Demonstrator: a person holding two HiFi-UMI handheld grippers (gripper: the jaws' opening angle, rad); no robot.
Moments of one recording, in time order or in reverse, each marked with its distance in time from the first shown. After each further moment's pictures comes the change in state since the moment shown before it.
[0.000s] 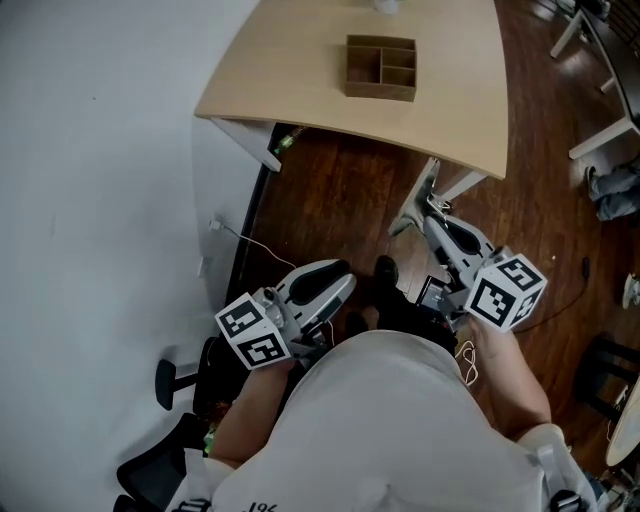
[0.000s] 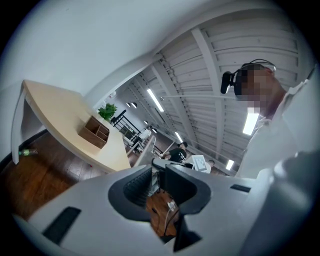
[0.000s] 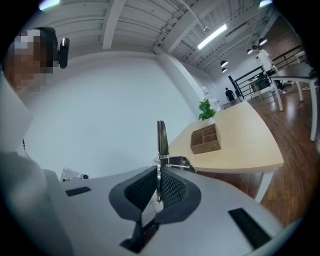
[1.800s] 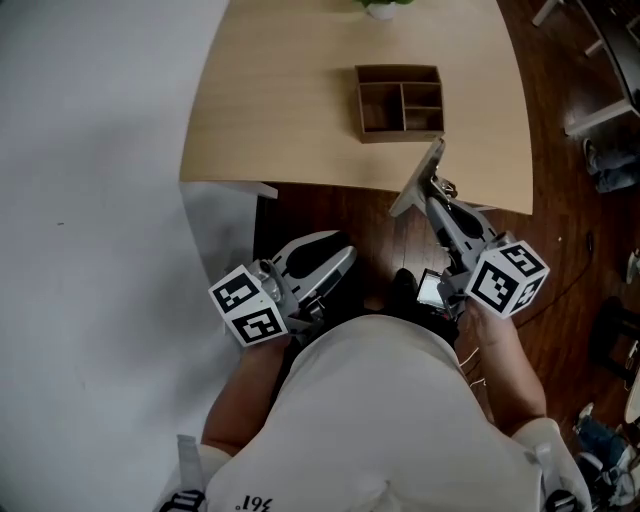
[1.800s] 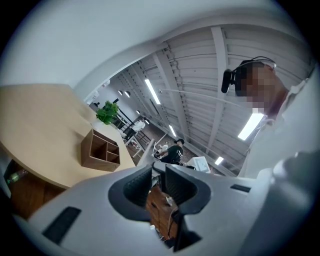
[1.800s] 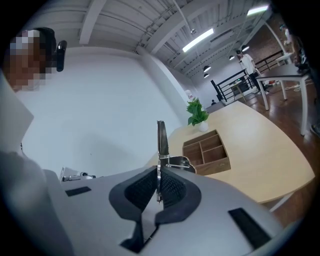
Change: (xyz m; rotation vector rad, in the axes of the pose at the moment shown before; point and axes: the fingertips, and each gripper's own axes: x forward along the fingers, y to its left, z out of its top) left arm 0.082 0.204 0.174 -0.022 0.159 -0.136; right arm 0.199 -0.090 0.104 0.119 -0.057 -0.199
